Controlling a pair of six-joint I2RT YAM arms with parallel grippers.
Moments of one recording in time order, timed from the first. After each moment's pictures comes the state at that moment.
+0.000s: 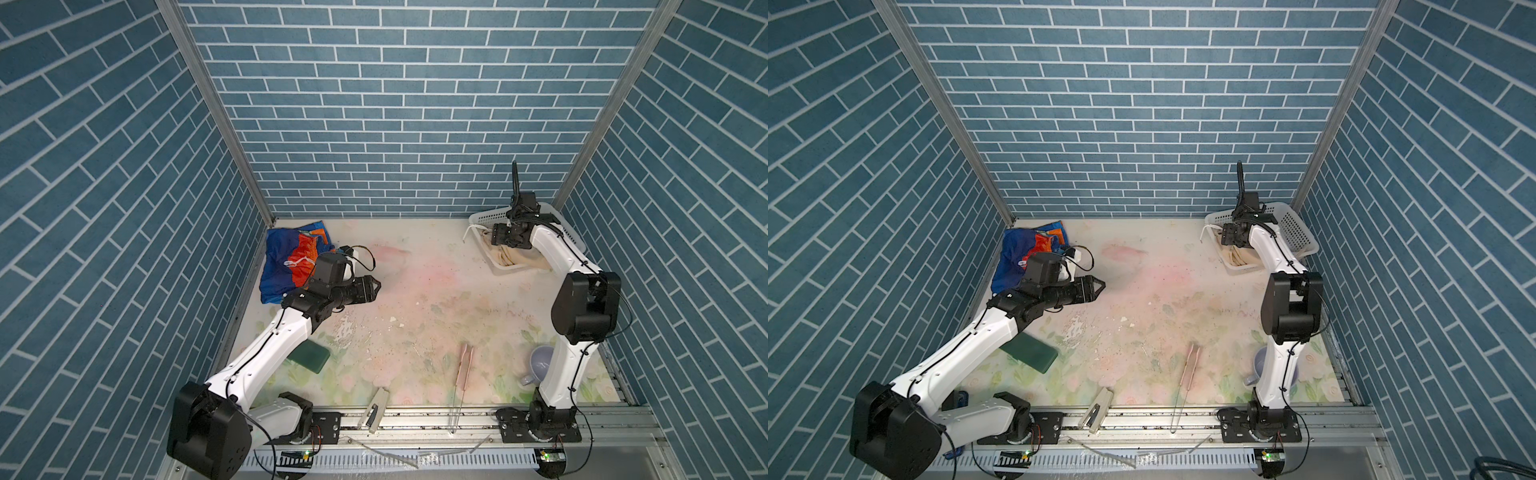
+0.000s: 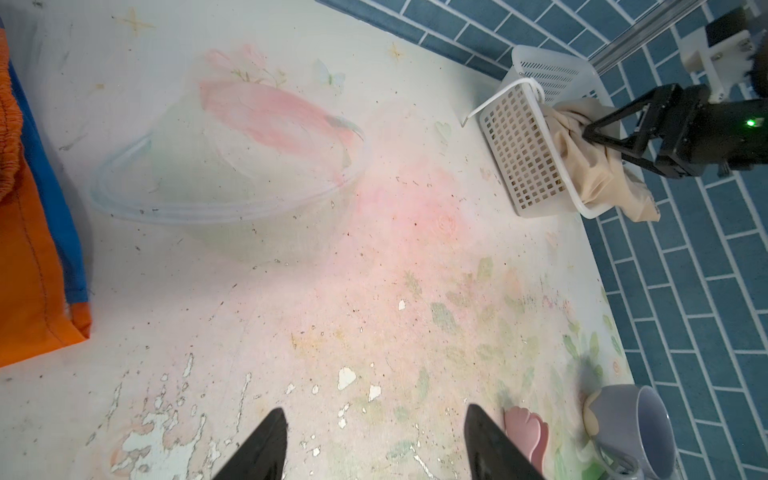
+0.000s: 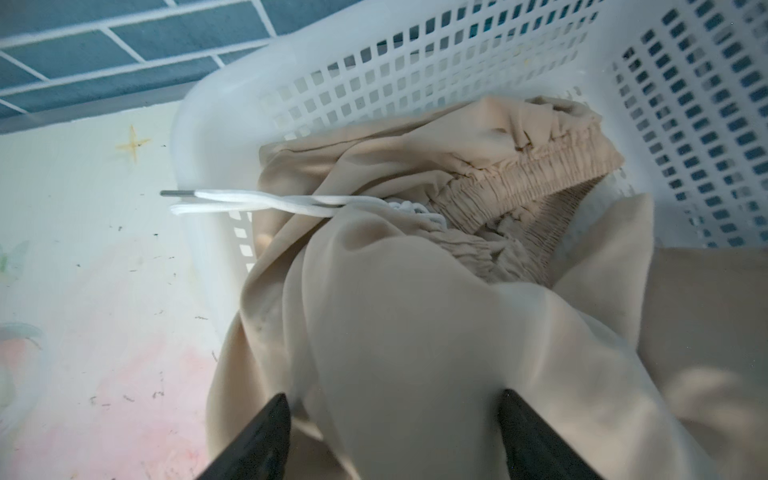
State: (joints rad) left arm -0.39 1.18 0.89 -0.41 0.26 -0.49; right arm 0.11 2.04 1.82 -0.77 0.08 0.16
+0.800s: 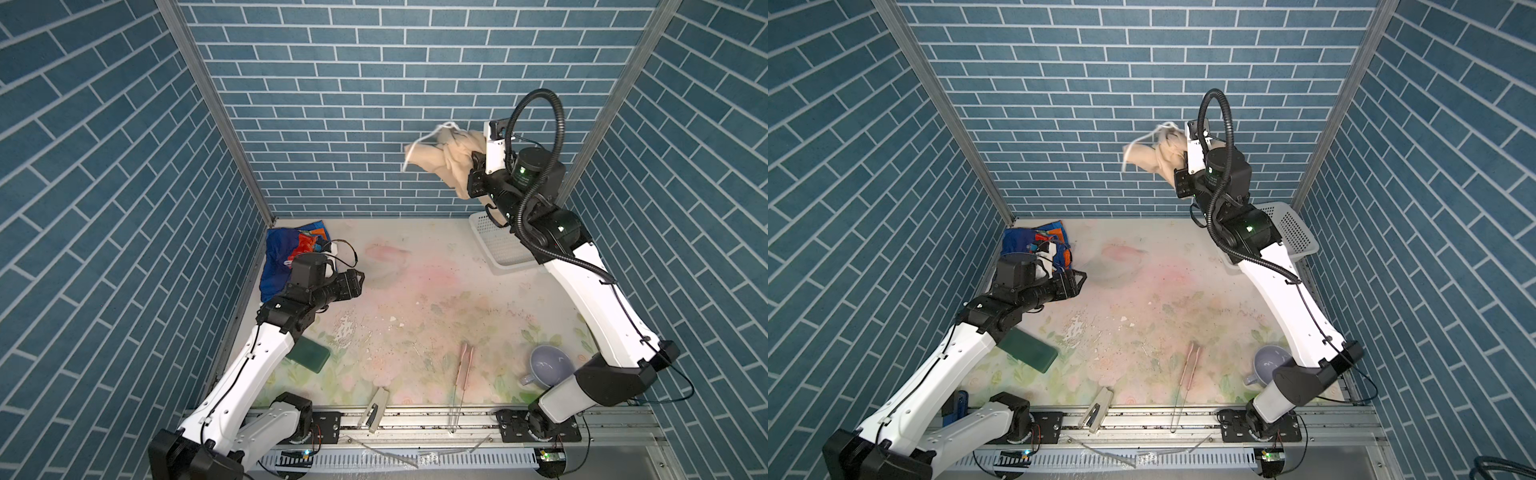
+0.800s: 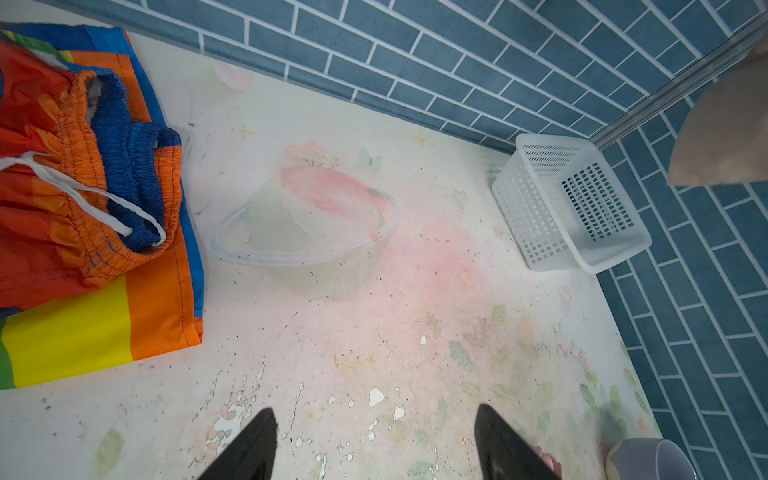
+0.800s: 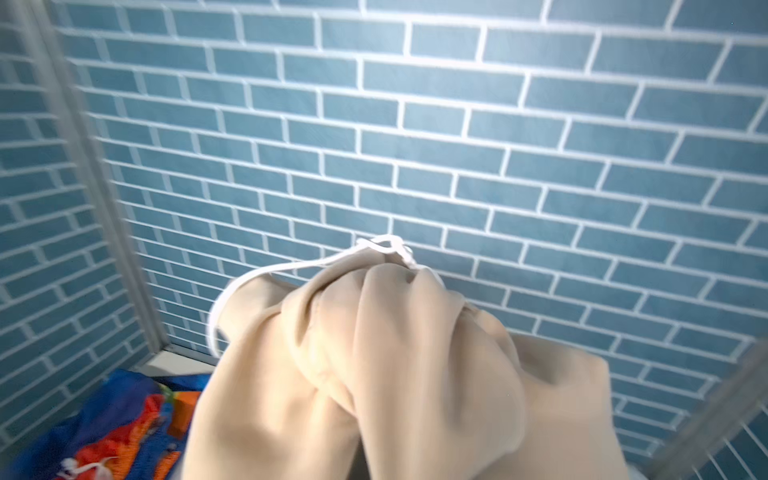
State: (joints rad) left arm -0.32 1.03 0.93 -0.52 0.16 -0.48; right arm 0.66 1.54 2.01 -0.40 0.26 -0.13
